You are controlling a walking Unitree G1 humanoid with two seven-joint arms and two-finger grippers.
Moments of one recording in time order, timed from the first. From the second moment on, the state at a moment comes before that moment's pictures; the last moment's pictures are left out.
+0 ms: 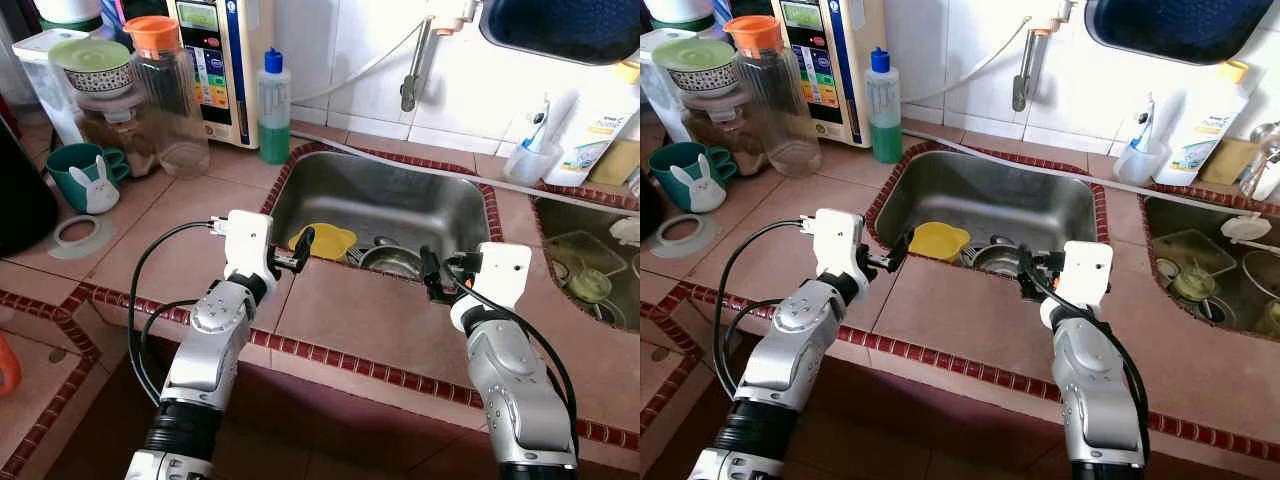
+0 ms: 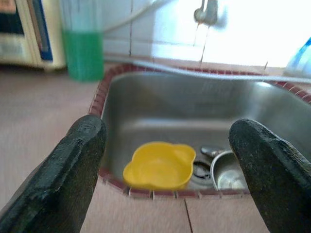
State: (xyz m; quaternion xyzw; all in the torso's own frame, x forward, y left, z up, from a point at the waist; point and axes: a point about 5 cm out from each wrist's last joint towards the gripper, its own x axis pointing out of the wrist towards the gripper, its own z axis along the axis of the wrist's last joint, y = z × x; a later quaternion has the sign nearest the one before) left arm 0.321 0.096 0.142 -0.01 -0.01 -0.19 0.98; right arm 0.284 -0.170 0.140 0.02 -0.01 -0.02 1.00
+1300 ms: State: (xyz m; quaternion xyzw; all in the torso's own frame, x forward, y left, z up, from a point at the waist) left arm 0.318 0.100 0.149 0.01 -0.01 -0.19 0.98; right arm 0.278 -0.170 0.154 0.02 -0.04 -0.01 1.00
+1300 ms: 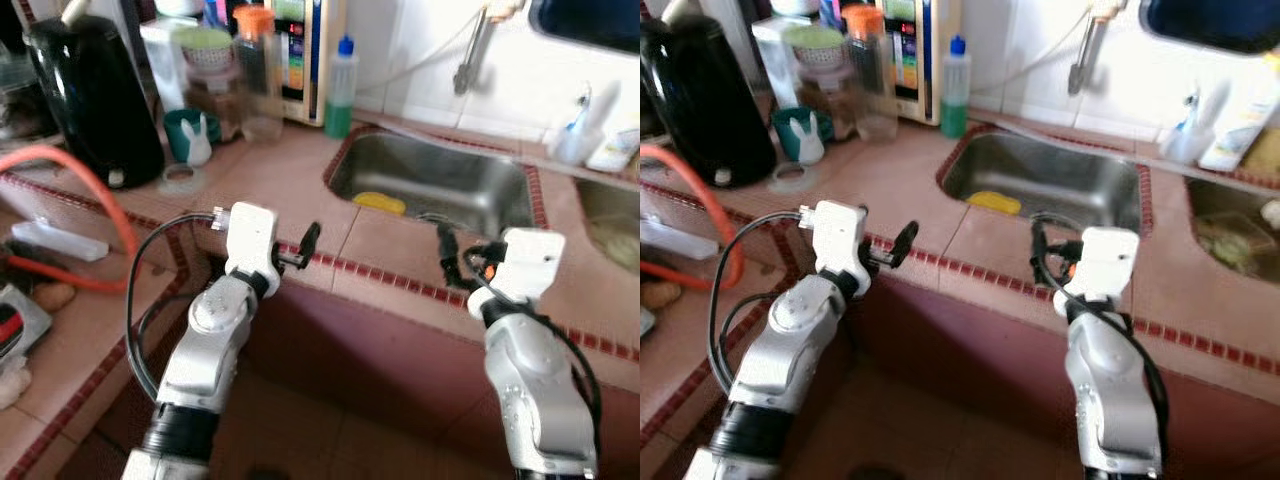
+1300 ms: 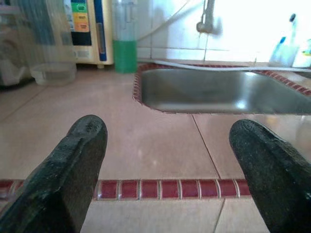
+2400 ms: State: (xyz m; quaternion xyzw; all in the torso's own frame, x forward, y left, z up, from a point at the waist) left arm 0.313 0.114 0.092 0.09 0.05 -0.20 0.98; right arm 0.270 -0.176 0.130 0.00 0.01 -0.02 1.00
